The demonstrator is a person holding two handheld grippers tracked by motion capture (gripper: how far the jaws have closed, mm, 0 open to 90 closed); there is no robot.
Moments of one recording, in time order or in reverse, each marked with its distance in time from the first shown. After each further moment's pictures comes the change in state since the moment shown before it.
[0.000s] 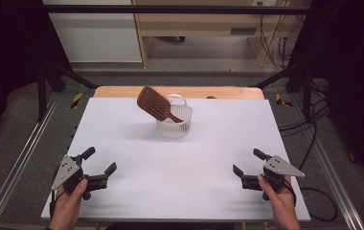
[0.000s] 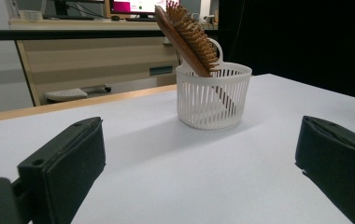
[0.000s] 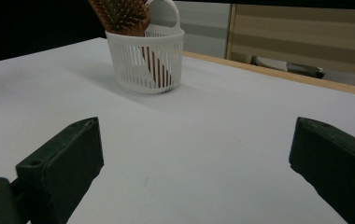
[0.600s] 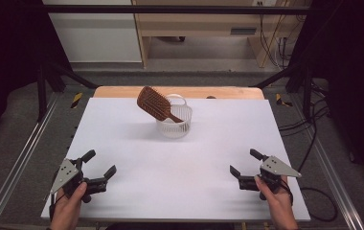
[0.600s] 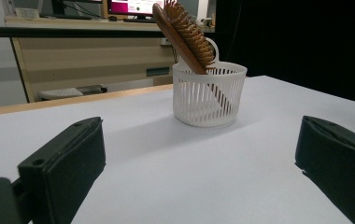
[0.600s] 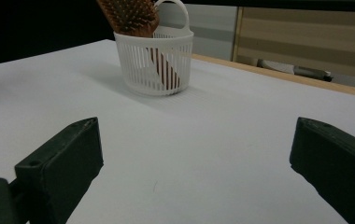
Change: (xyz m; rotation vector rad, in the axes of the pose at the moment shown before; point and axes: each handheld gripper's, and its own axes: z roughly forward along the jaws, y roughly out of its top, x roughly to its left) left arm 0.000 -0.007 -0.005 -0.016 -0.013 -0.022; right arm 0.005 -0.003 0.006 -0.012 0.024 -0.006
